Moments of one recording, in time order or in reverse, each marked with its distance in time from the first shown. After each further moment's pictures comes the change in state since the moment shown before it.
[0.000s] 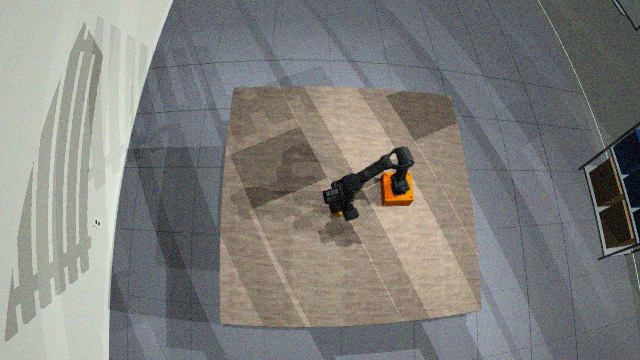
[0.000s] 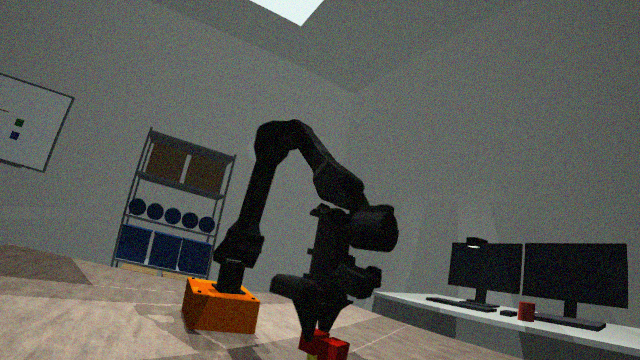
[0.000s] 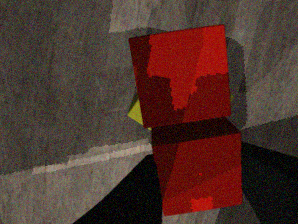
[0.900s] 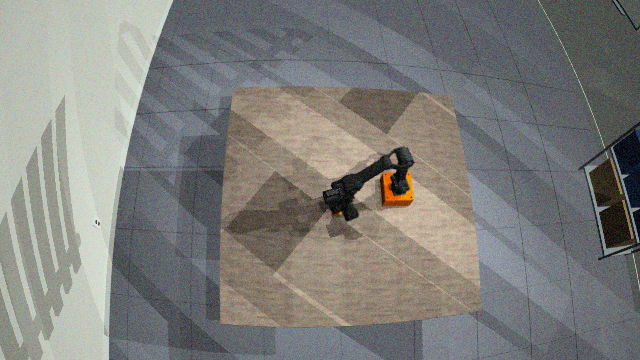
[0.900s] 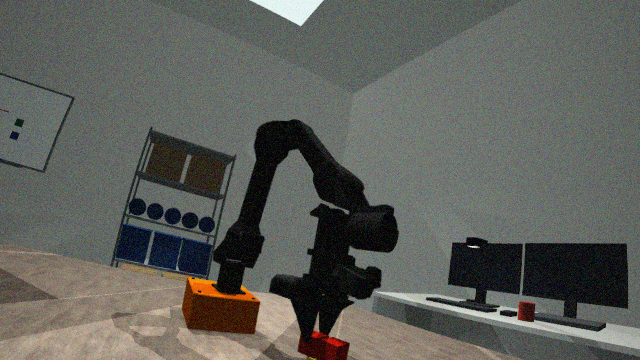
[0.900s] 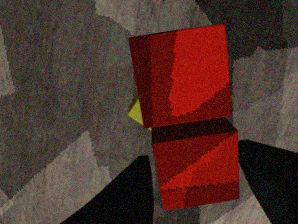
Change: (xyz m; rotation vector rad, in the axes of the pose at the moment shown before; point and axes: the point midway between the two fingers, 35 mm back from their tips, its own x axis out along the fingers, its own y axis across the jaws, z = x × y) arm 0.001 0.000 0.000 0.000 0.002 0.000
